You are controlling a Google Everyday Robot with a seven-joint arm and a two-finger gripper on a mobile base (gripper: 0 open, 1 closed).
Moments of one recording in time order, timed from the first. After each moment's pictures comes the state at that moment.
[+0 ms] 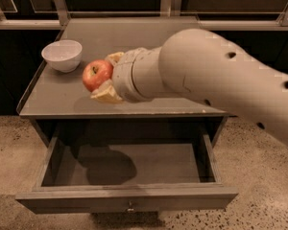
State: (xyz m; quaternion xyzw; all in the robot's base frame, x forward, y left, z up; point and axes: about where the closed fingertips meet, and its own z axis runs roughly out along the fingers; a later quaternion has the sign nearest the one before) arm 0.509 0.077 0.934 -0.57 0.65 0.07 0.50
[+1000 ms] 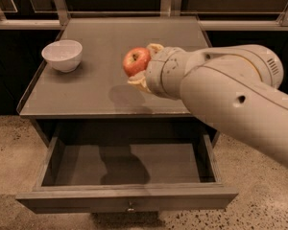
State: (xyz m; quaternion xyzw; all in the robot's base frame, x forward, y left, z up) arm 0.551 -0.011 0.941 -0.47 0.70 -0.05 0.53
